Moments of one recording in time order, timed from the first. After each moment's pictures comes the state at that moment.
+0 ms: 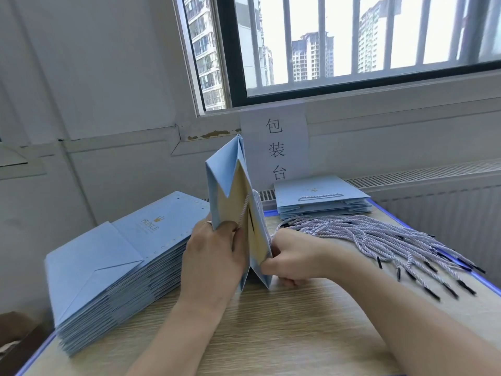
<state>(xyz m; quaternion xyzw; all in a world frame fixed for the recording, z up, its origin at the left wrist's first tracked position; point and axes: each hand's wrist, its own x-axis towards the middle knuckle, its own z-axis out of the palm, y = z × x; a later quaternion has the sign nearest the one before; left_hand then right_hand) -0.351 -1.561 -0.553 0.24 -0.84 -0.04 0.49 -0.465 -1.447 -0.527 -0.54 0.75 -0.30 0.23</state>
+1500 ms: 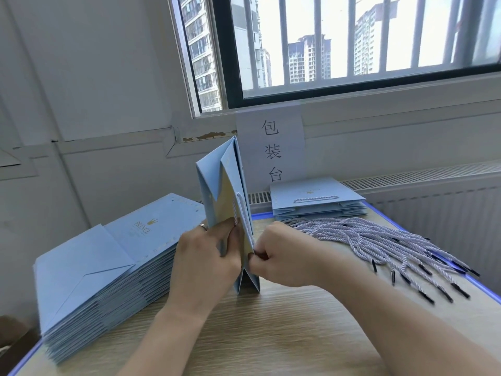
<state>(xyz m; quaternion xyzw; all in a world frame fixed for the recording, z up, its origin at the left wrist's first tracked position) -0.341 -1.555 -0.543 0.16 -0.85 -0.12 0.49 -0.461 -1.449 -0.527 -0.63 0.74 -0.23 -0.01</state>
